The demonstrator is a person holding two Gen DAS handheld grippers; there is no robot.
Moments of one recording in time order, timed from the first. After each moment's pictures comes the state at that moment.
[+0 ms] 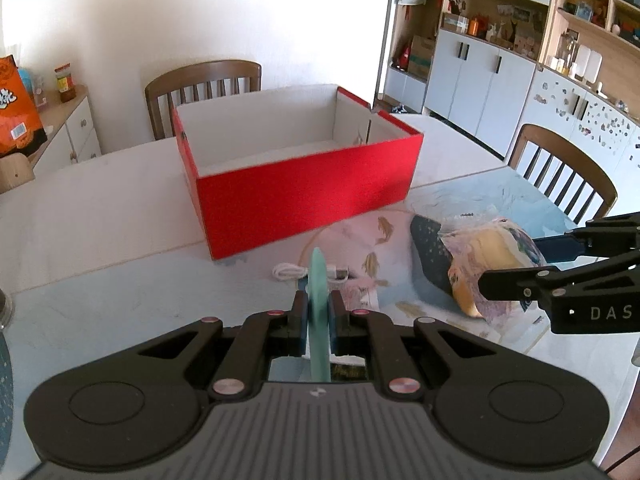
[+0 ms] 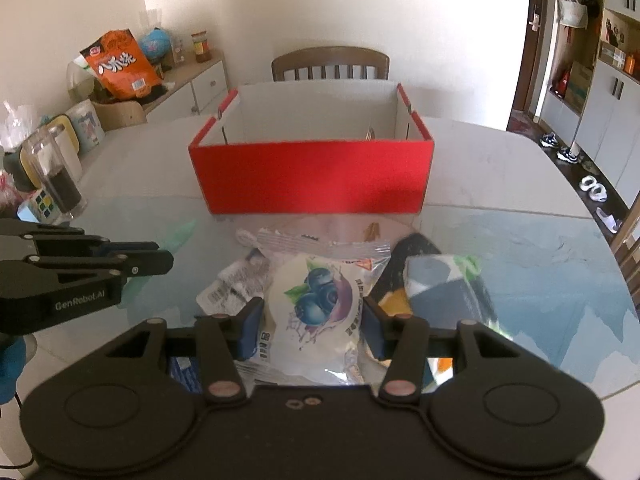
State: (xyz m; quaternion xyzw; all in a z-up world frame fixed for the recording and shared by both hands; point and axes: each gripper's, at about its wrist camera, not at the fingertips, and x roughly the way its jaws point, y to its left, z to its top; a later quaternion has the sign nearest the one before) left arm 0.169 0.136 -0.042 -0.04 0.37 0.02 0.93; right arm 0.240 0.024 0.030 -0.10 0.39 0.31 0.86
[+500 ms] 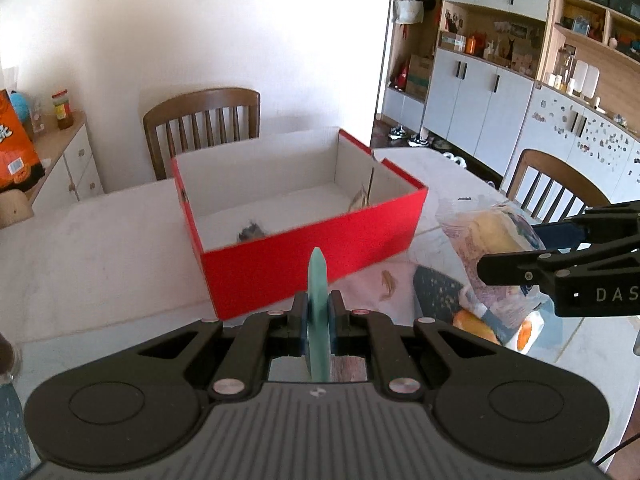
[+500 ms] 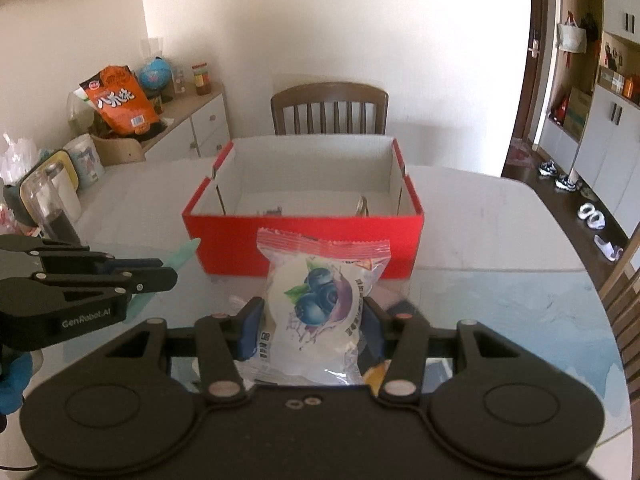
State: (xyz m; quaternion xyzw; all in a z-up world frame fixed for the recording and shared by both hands) left arm 0.203 0.146 -0.007 -0.04 0.34 0.01 0.94; right arm 0.273 0.036 0.070 -0.09 0.35 0.32 0.88
